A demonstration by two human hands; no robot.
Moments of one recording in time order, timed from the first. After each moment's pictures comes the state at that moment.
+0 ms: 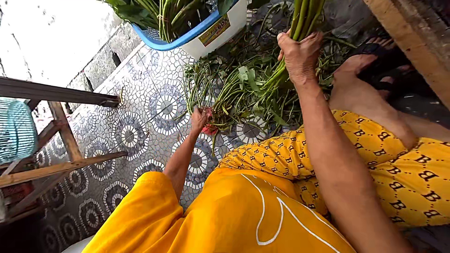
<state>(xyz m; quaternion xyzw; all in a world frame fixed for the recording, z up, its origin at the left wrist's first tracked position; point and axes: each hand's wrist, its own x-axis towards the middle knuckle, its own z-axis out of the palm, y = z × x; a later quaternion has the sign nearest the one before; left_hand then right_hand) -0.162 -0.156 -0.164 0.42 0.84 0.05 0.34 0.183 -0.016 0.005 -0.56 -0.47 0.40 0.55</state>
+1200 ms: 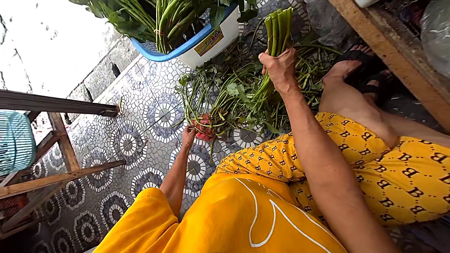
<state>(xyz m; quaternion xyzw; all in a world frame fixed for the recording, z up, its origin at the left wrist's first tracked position) -0.202 -0.214 -0.178 0.31 0.82 0.24 0.42 0.176 -0.021 -0.006 -0.57 -0.48 0.45 0.50</state>
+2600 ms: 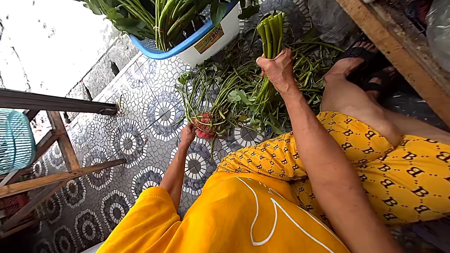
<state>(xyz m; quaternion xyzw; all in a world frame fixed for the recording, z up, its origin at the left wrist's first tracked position) -0.202 -0.197 -0.155 0.48 0.81 -0.02 0.33 0.174 -0.024 -0.011 -0.58 -0.51 0.46 0.44</state>
